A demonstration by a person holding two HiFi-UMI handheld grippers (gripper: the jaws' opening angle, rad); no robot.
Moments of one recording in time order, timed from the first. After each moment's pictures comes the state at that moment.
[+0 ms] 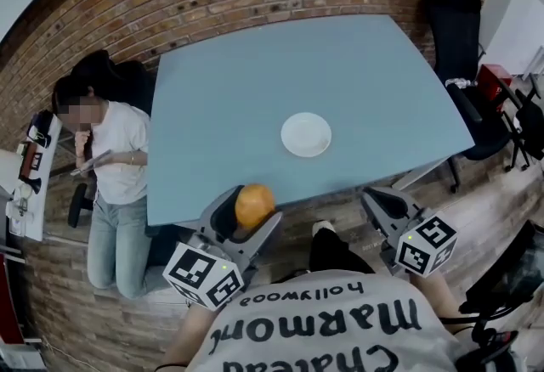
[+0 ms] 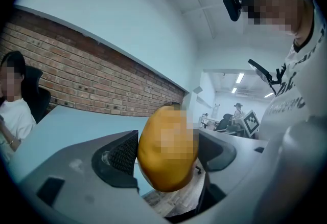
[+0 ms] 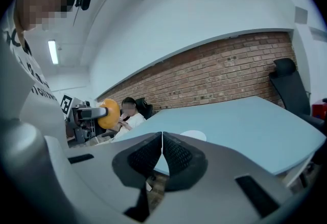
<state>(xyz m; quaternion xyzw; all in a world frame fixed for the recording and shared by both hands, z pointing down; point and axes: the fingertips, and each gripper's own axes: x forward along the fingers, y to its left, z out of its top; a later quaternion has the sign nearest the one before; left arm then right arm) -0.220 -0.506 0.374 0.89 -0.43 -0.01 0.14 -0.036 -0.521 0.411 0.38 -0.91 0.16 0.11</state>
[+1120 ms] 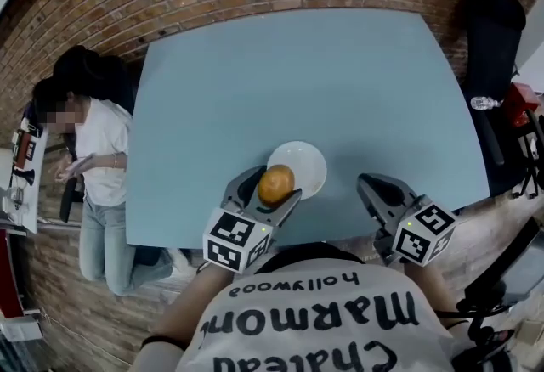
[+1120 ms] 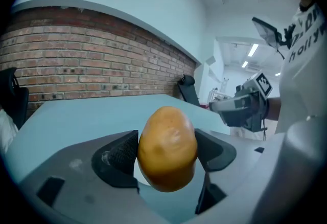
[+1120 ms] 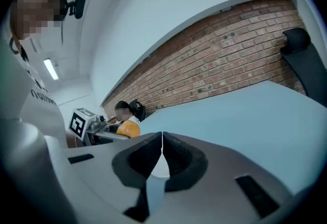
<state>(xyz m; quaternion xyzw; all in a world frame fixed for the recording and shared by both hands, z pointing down) -0.142 -0.717 0.473 0.87 -0.44 0.14 0.17 -0.005 -0.723 0.441 0.32 -0.91 0.23 0.10</state>
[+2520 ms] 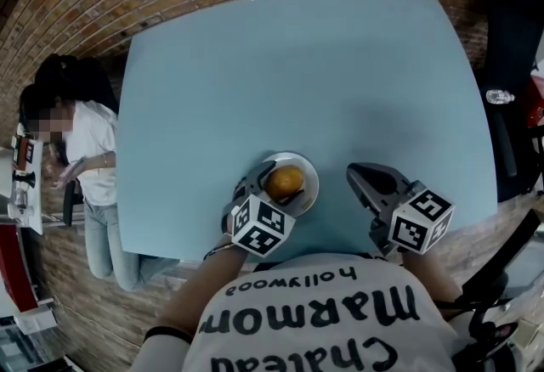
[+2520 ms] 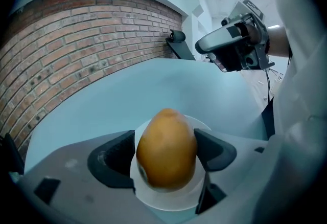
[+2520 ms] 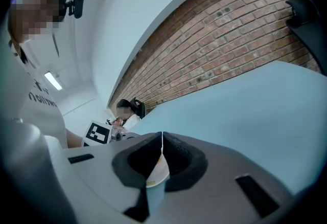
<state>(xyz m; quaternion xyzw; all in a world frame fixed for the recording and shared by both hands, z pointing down) -0.099 -0.786 0.596 0.84 -0.37 0.38 0.13 -0.001 -0.810 0.483 0.27 -0.91 0.29 0.11</state>
